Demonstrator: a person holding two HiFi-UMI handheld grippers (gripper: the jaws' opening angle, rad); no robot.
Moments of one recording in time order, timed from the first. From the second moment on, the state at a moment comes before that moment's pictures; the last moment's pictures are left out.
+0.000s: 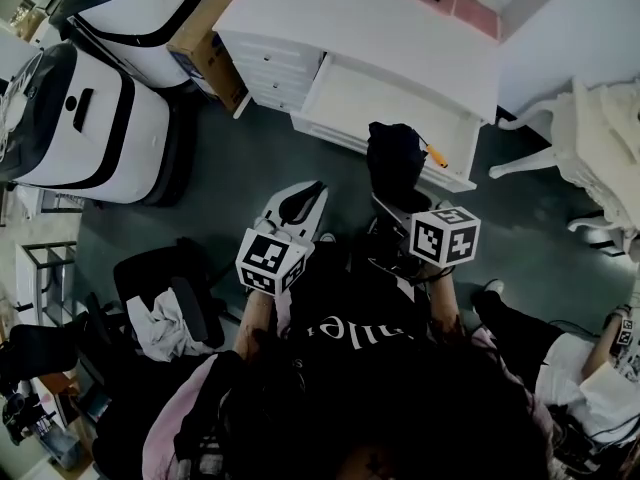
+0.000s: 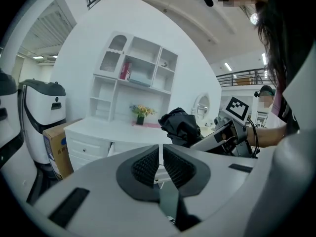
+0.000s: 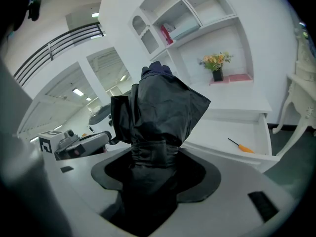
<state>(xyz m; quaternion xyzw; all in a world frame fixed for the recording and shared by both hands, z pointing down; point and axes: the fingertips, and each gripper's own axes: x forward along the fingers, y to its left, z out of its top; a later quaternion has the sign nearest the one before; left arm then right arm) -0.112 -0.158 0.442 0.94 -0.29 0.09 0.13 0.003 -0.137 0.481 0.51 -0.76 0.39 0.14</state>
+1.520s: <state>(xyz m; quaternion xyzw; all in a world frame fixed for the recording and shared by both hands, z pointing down) -0.001 0.137 0.418 0.94 -0.31 0.08 0.12 0.083 0.159 0.458 0.48 -0.78 0.39 0.08</state>
